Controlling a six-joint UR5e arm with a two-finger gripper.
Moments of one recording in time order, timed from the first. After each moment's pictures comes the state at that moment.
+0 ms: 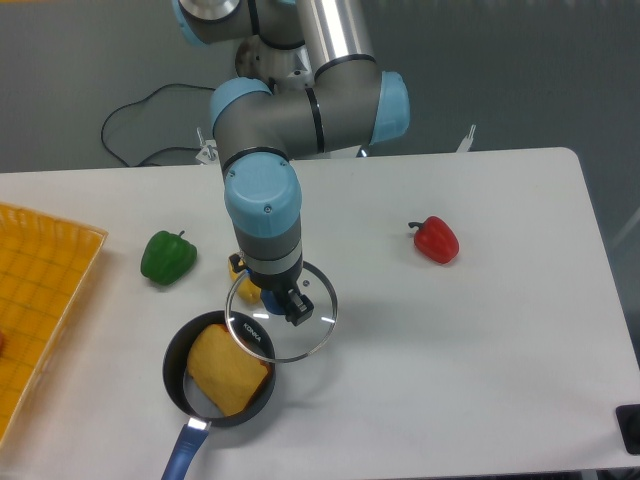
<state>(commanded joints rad) 2.29 -1.94 -1.50 -1.29 1.55 1.18</state>
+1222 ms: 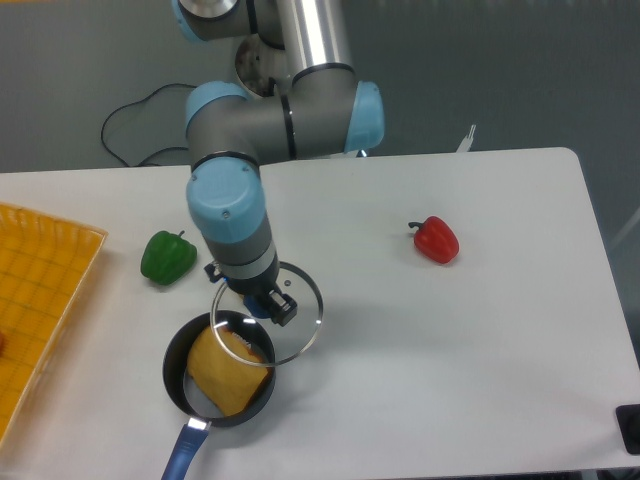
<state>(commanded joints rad) 2.17 -2.00 -1.46 -1.27 1.60 0.88</state>
